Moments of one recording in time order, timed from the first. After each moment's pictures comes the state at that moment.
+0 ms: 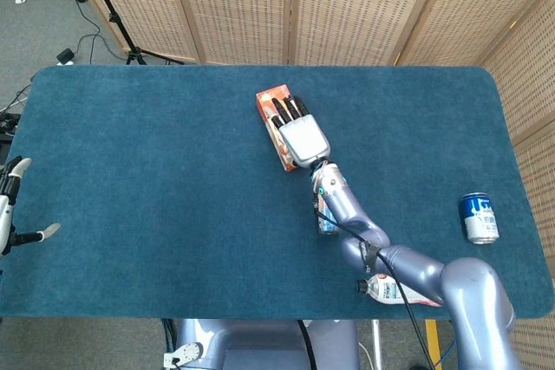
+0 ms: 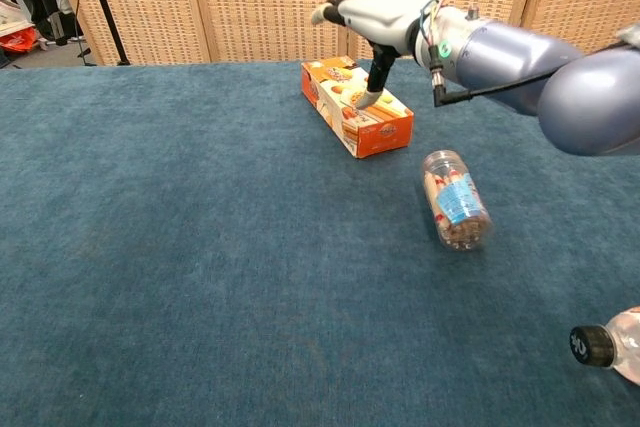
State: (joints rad) left arm -0.19 -1.03 -0.15 -1.71 1.26 1.32 -0.13; right arm 1.12 -1.75 0.33 -0.99 -1.07 0.84 -0.39
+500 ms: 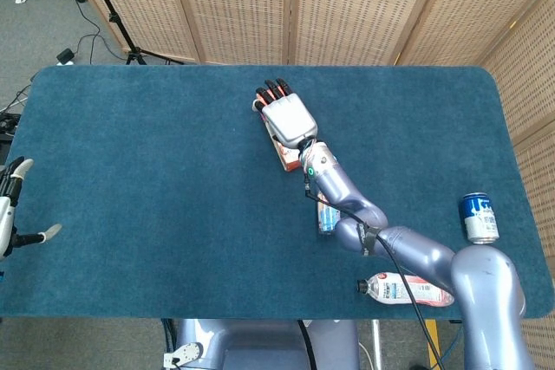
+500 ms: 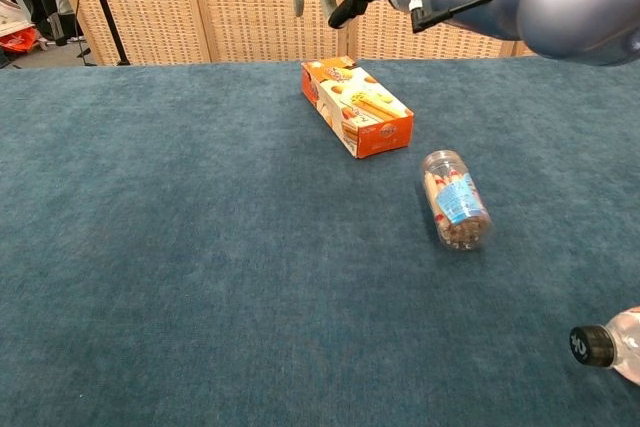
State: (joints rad) left arm -0.19 -1.04 -0.15 -1.71 1.27 1.33 -0.12; right arm 1.23 -1.69 0.39 -0.96 -1.04 0.70 -0.32
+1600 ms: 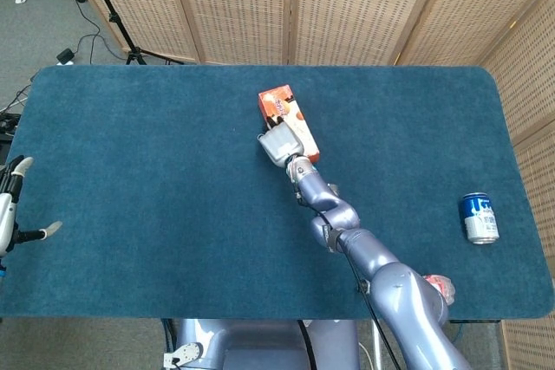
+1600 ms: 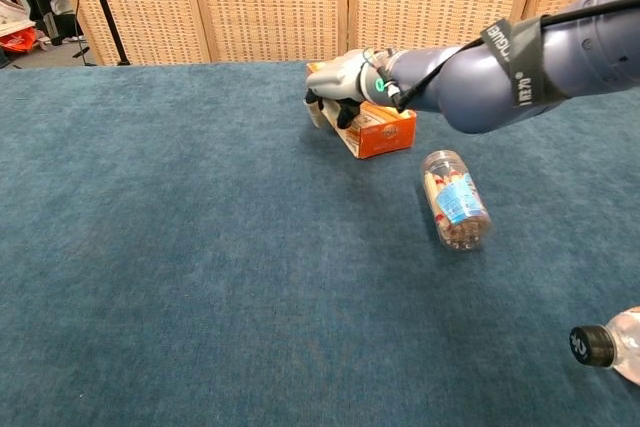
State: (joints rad) left arm -0.21 -1.05 -0.16 -1.71 1.22 1.30 -0.10; right arm 1.36 -2.00 0.27 -0.40 -1.08 0.34 -0.31
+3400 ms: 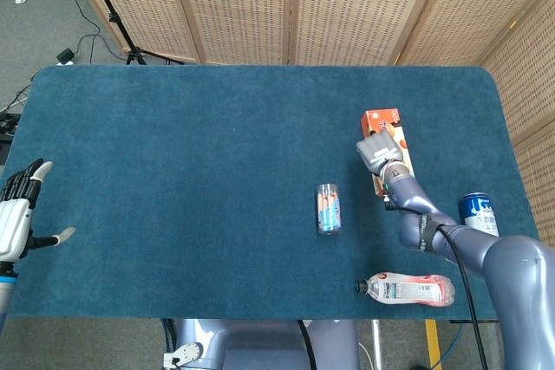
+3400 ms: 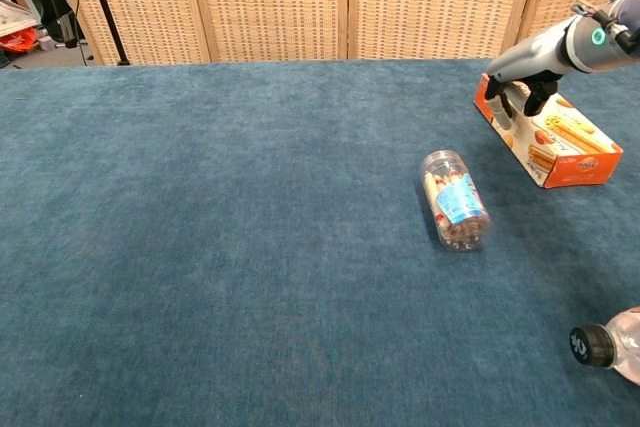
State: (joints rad) left arm -0.20 -1.05 -0.13 -1.75 1.31 1.34 -0.06; right arm 1.29 -1.36 -0.16 -1.23 -0.36 0.54 -0.67
